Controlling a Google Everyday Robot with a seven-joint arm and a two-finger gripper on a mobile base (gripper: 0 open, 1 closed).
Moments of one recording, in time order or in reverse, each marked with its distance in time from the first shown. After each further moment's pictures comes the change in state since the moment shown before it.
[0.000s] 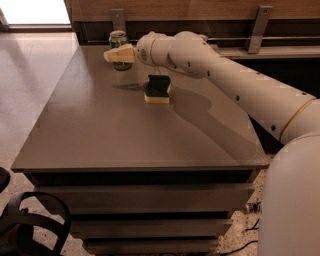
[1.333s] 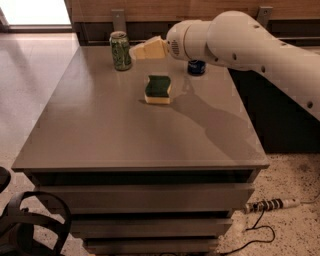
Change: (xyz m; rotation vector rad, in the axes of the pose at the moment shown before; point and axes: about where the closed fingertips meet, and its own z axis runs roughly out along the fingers) arm -0.029 -0.009 -0.128 0.105 0.098 -0.074
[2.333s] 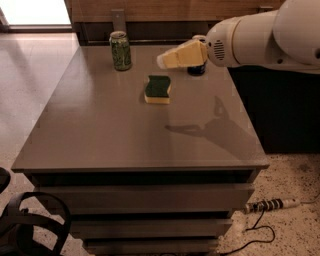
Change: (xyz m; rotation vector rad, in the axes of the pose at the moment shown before) arm 0.009 0.010 -0.135 0.014 0.132 0.056
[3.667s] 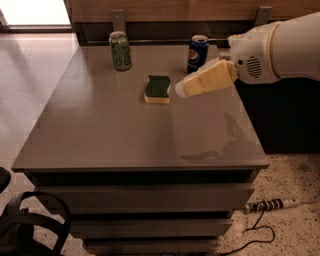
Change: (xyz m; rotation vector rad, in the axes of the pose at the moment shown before) arm 0.028 0.038 -0.074 -0.141 0.089 -0.131
